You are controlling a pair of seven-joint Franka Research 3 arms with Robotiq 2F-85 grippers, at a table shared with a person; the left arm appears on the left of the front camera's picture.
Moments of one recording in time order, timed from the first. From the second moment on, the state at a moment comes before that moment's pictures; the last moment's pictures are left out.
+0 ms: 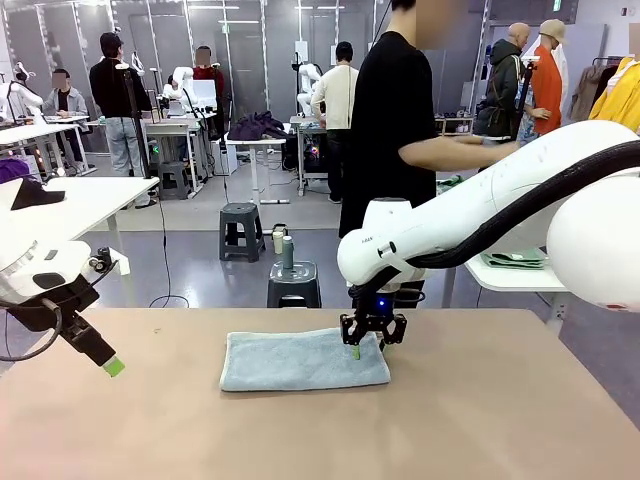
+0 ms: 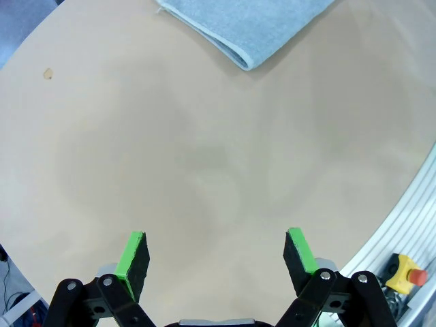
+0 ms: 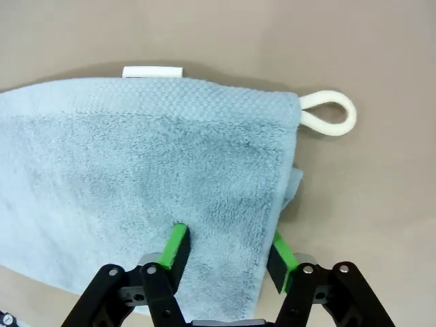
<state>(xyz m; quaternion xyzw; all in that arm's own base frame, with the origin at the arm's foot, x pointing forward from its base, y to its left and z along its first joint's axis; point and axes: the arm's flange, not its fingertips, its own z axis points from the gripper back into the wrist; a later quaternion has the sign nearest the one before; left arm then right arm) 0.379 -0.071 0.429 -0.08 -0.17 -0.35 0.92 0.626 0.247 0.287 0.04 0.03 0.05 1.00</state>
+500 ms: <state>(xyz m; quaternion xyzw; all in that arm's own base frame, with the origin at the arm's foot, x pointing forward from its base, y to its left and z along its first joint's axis) 0.379 -0.070 0.429 -0.08 -0.17 -0.35 0.92 0.624 0.251 0.288 0.04 0.03 0.06 1.00</state>
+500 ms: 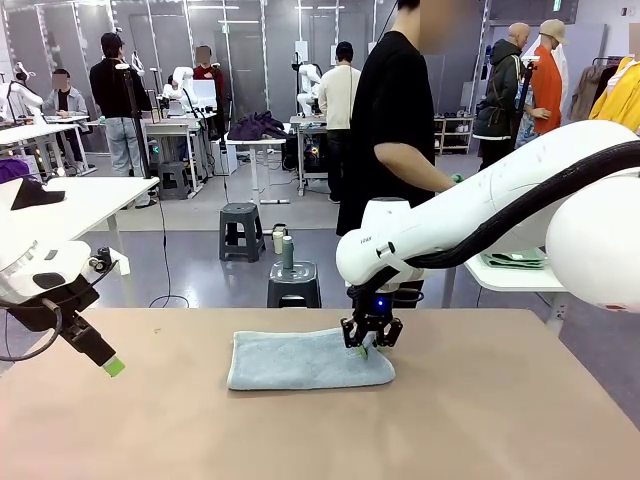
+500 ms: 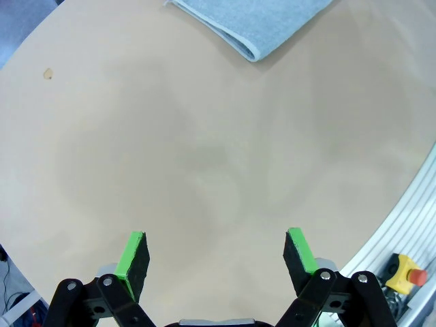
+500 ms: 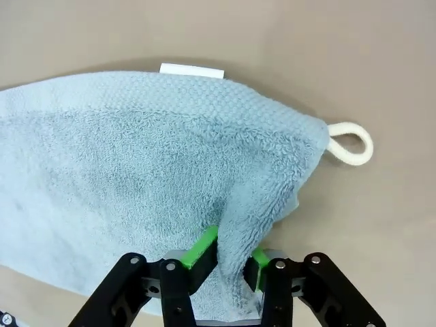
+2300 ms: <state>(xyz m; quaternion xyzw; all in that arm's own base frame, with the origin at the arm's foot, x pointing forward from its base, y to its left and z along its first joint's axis) 0.380 -0.070 0.429 -0.08 -0.17 -0.35 0.92 0.591 0.373 0.395 0.01 0.00 0.13 0.99</state>
